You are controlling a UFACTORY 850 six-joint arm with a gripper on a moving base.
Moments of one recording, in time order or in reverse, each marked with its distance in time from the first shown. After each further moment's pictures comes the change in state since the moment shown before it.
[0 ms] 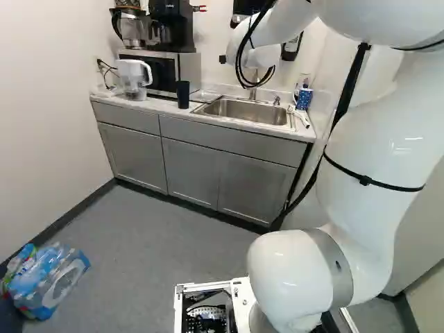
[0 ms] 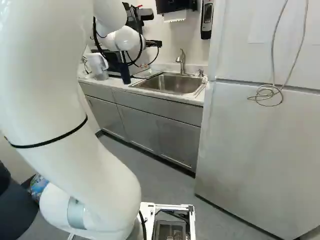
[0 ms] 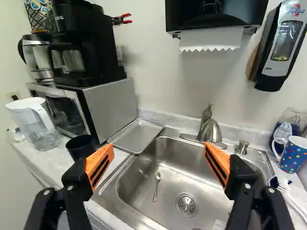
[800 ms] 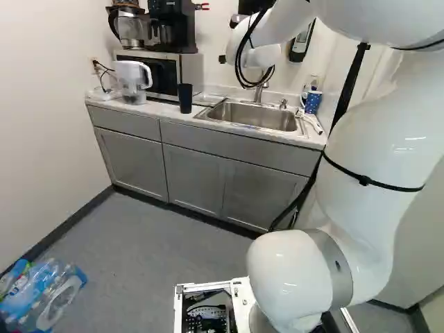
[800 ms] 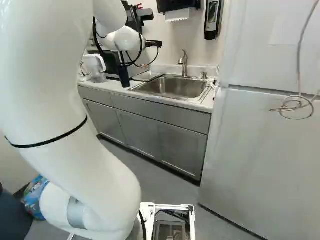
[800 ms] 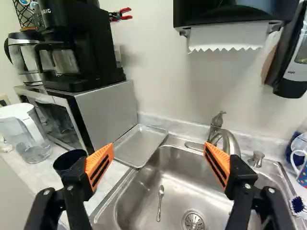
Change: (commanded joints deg) arm 0.0 0.0 0.0 0.0 0.0 0.0
